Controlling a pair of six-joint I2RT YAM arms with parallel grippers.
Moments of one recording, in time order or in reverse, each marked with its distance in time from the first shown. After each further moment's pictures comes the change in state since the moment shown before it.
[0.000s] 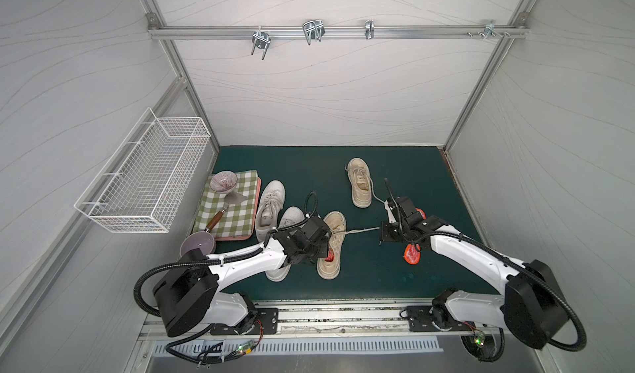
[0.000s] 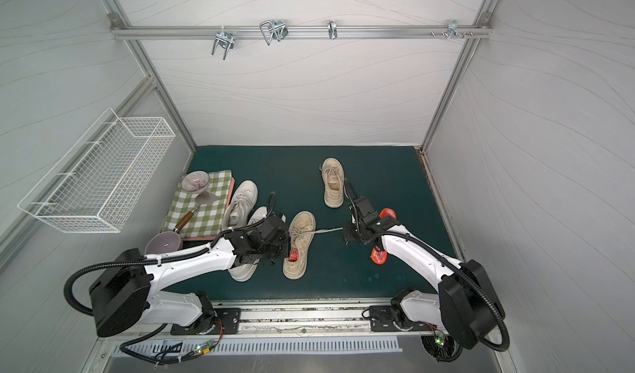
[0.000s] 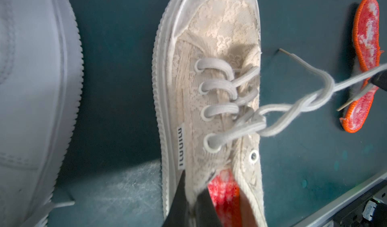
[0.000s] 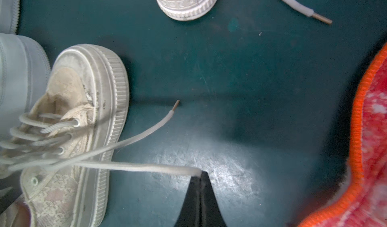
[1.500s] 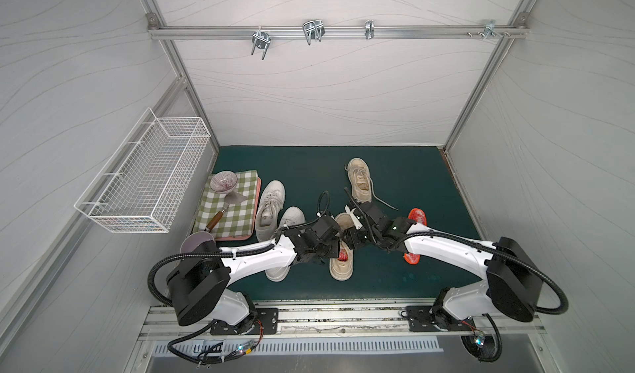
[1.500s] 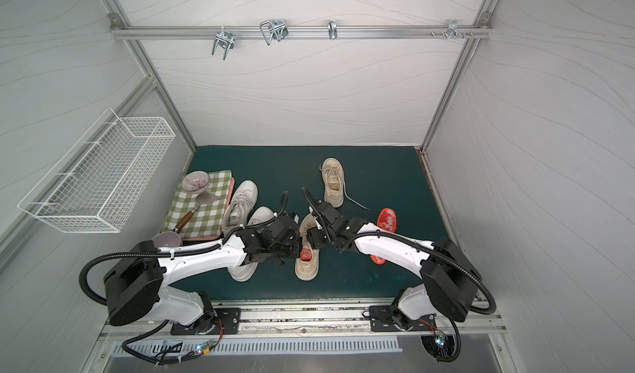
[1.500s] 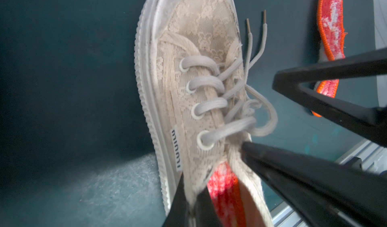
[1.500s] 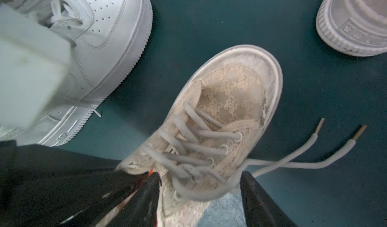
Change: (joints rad) left arm -0.075 0.093 0.085 0.044 0.061 -0.005; right arm 0.336 0.193 0.148 0.144 0.027 -0.093
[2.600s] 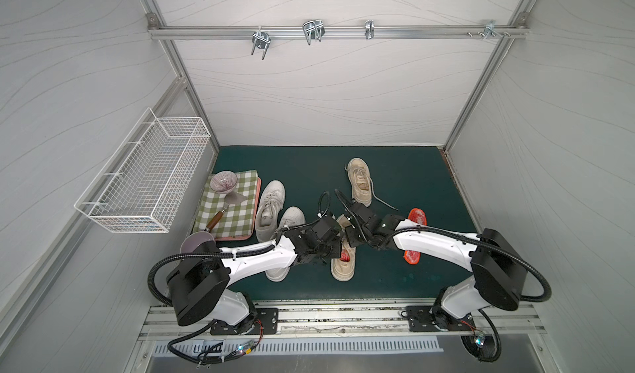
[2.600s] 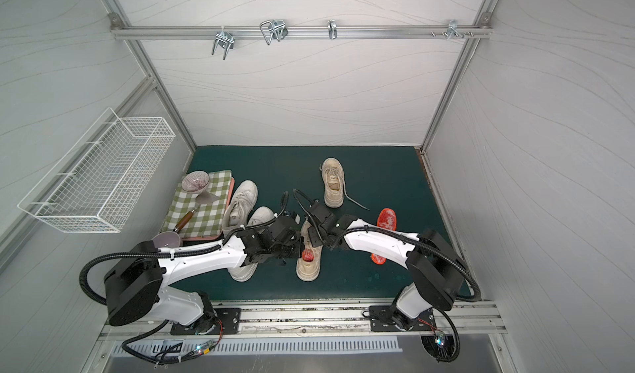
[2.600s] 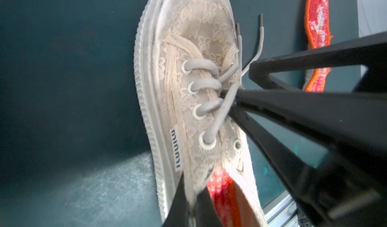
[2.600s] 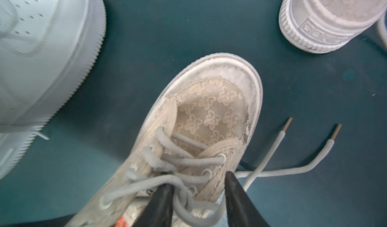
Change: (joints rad) left arm -0.014 -0.002 -0.001 0.024 0.005 -0.022; right arm 0.035 0.097 0.071 -0.079 0.190 0.065
